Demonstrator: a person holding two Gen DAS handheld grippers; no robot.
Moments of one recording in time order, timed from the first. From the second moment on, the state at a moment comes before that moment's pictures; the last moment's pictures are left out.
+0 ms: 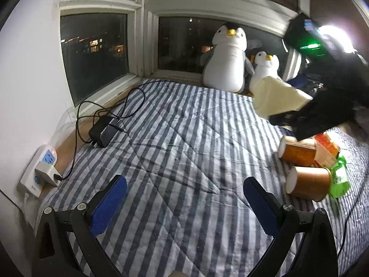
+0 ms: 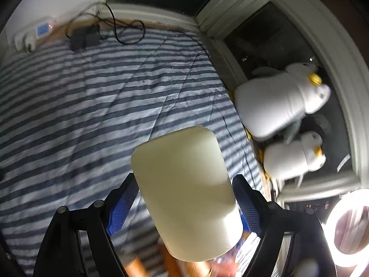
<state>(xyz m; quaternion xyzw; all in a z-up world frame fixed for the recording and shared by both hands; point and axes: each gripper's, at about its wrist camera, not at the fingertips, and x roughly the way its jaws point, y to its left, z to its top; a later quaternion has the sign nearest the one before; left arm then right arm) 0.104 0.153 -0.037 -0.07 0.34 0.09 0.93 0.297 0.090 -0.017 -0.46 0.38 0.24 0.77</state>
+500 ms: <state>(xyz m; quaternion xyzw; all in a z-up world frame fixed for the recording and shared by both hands) 0.080 0.089 -0.036 -0.06 0.37 0.00 0.93 0.150 -0.052 -0.014 -0.24 0.51 0.19 0.80</state>
